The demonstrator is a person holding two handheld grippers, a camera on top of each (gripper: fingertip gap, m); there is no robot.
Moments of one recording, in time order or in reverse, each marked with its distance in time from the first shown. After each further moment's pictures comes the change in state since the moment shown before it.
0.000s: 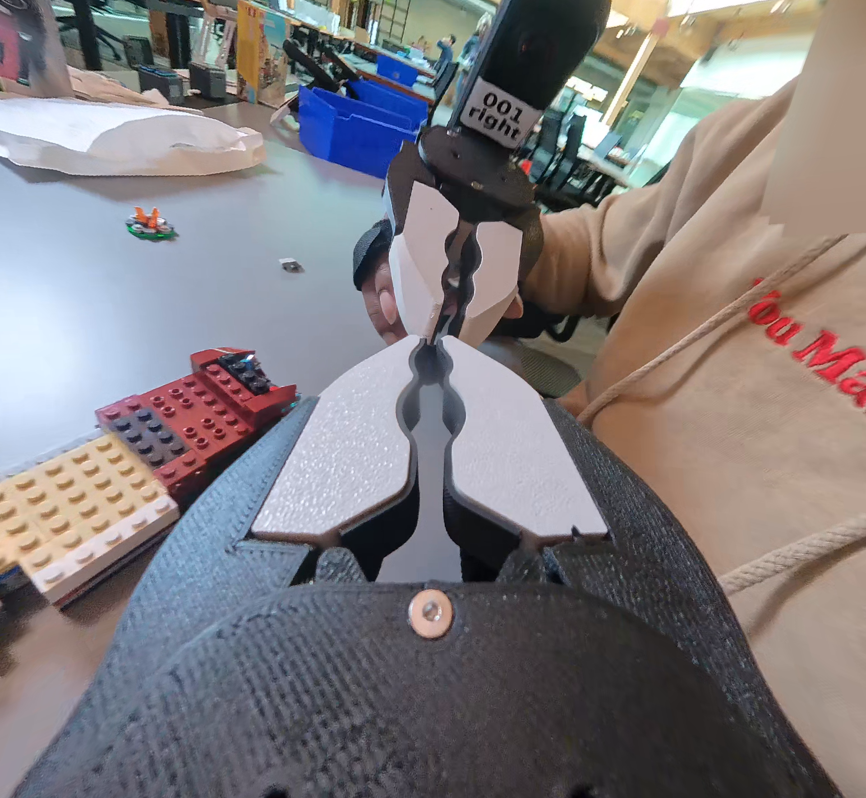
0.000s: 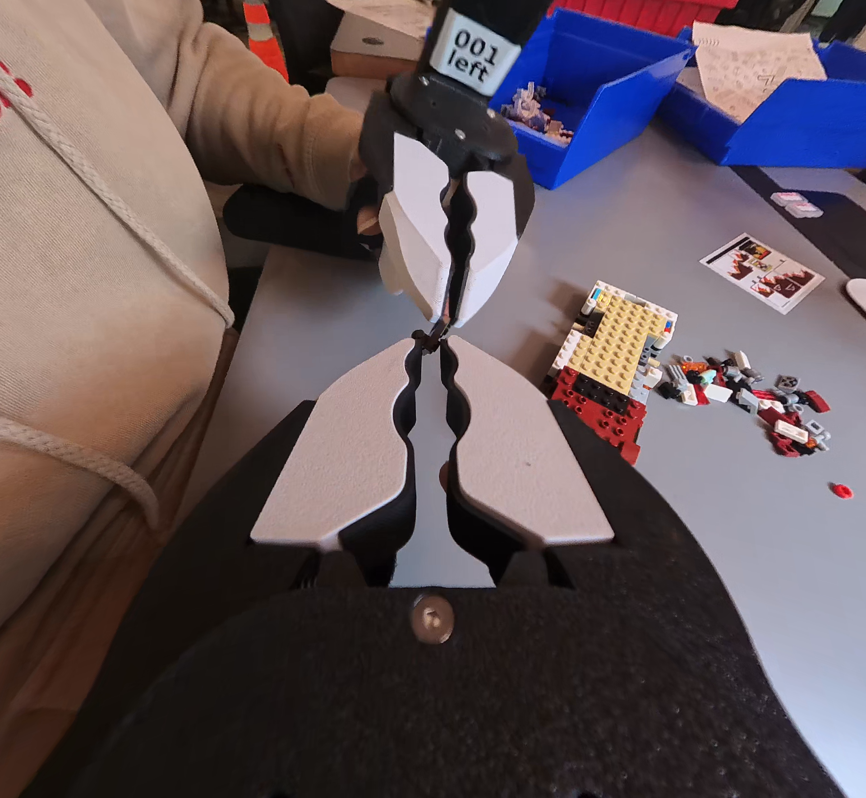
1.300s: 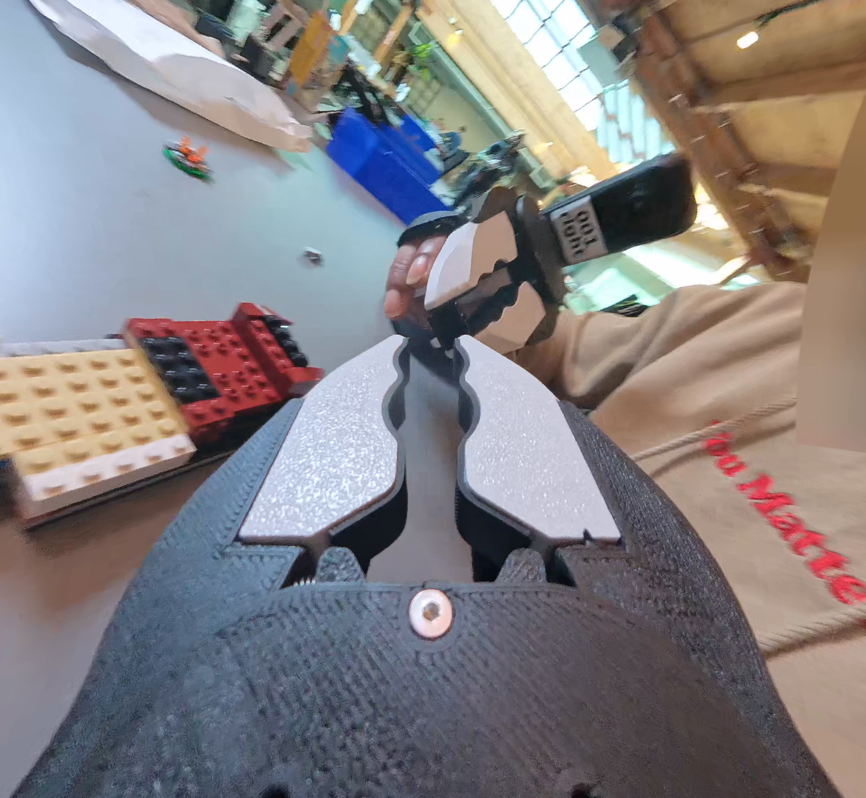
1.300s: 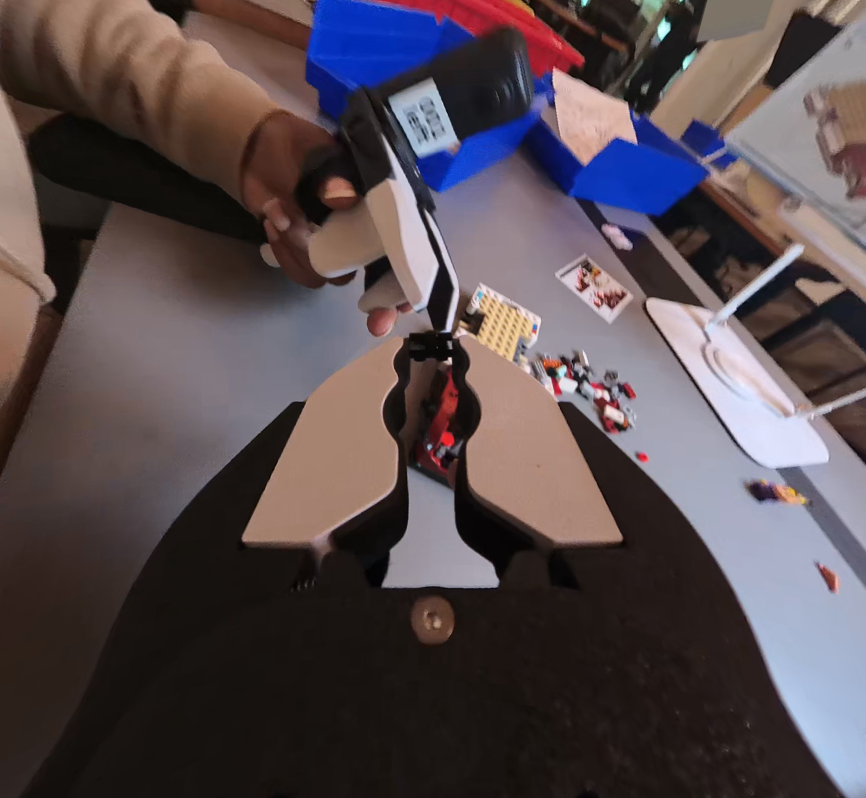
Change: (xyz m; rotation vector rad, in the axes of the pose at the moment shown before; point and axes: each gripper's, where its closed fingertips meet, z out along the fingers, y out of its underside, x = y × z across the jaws) left arm -0.035 -0.007 -0.006 0.132 -0.017 -0.400; right arm 0.037 0.000 -0.006 -0.046 0.279 -0.197
